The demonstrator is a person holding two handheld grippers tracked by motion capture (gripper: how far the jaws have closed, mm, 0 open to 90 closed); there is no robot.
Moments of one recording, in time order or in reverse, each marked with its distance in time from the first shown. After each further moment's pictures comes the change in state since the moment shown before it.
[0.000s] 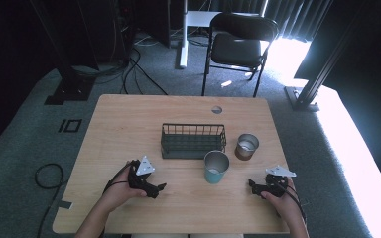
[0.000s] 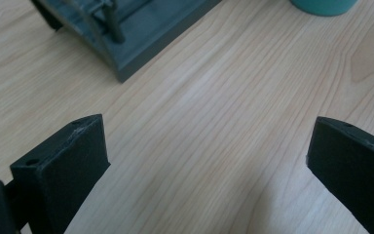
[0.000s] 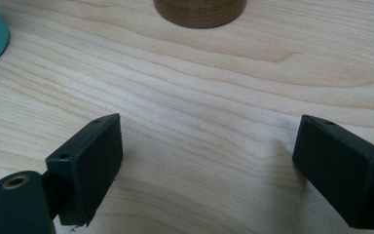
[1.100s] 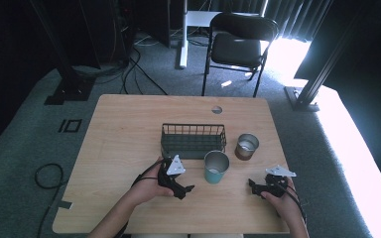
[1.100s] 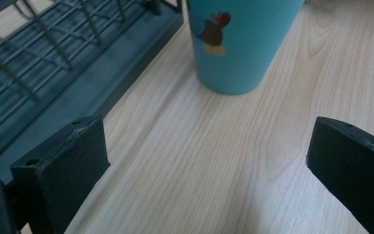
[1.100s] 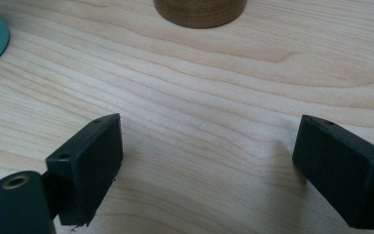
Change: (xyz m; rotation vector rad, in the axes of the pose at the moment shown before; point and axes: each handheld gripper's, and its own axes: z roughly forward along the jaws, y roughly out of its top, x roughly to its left) left arm -0.047 0.059 0.039 -0.065 -0.145 0.138; right arm 0.000 0.000 0.000 0.000 0.000 0.000
